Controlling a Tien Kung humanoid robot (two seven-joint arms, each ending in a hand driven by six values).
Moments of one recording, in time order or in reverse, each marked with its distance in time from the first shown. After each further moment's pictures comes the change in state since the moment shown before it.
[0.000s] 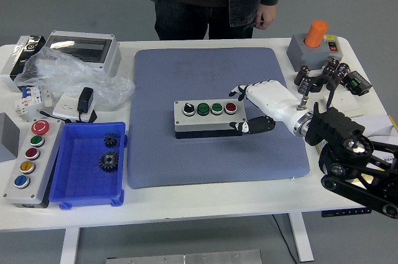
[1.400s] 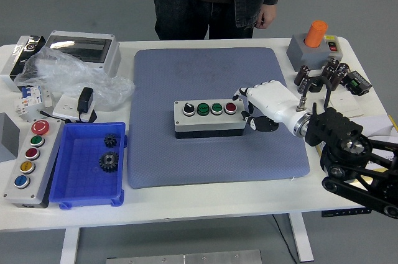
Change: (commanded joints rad) left arm 0.003 0.000 0.003 0.000 -0.003 0.004 -0.006; right arm 0.028 -0.003 -0.046 0.007 -0.055 0.026 -0.043
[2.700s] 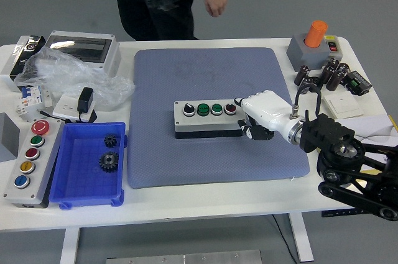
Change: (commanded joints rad) left arm -0.005 0.000 -0.006 -0.001 0.002 0.006 -0.009; right arm 0.011 0.005 -0.019 -0.002 0.031 -0.002 0.013
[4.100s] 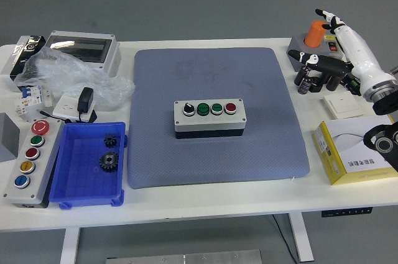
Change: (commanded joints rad) left arm 0.032 0.010 -0.009 0.008 -0.014 -0.003 0.003; right arm -0.405 -0.007 0.809 0.013 0.251 -0.066 0.175
